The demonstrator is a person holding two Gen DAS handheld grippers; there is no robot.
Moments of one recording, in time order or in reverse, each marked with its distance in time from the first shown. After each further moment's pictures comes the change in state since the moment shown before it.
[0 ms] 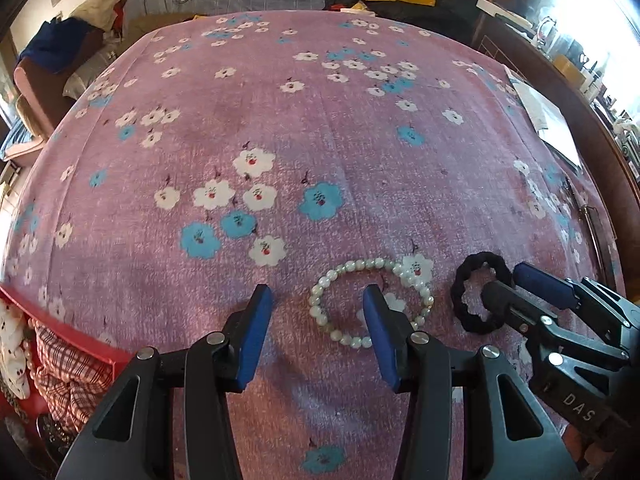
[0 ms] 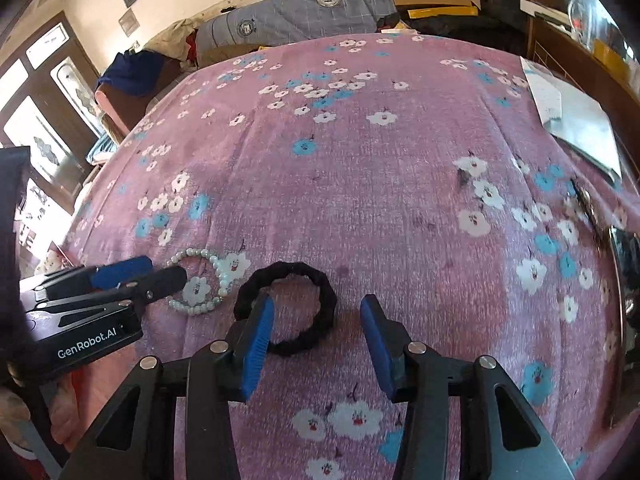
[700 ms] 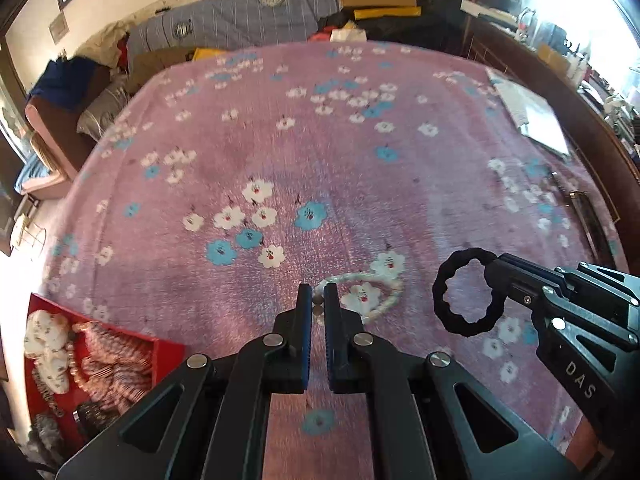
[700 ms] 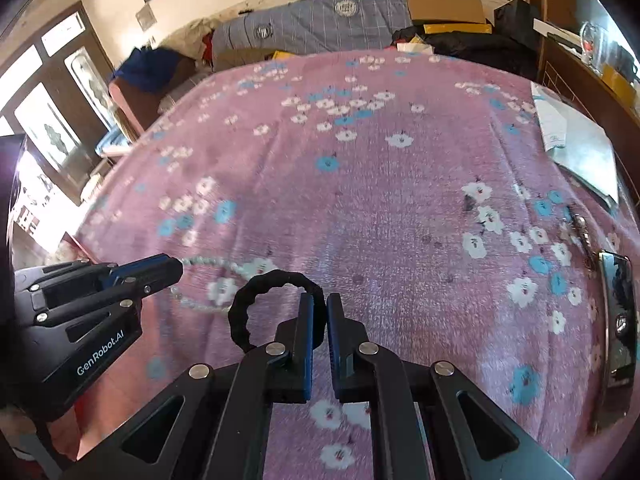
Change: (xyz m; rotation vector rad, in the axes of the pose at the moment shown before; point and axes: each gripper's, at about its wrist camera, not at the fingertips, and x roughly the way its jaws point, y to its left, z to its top) left arm -0.051 -0.027 -0.010 0.084 -0.082 0.094; right arm -0.033 0.013 -0.001 -0.031 -0.041 0.028
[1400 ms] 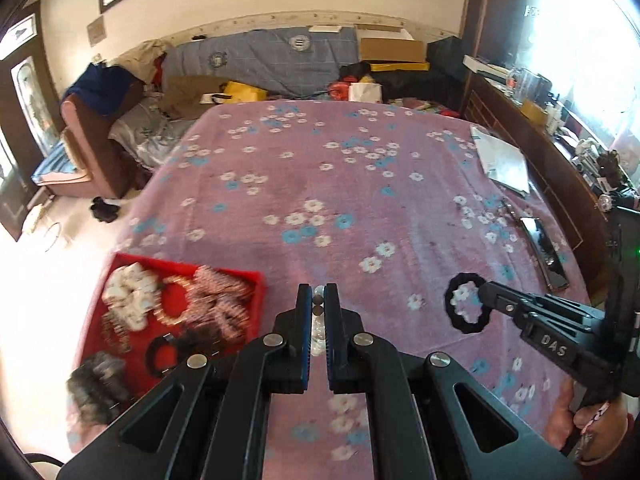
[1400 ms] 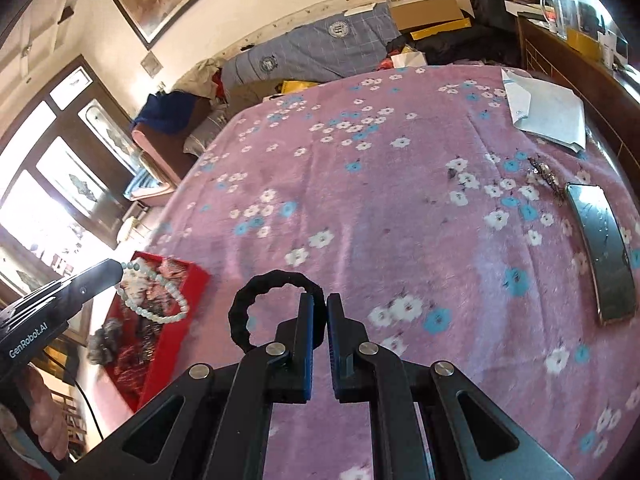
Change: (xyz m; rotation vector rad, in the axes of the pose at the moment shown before) left arm -0.151 0.045 -0.056 -0.091 -0.136 0.022; right arm -0.086 0.023 -0.046 0.128 -0.068 0.133
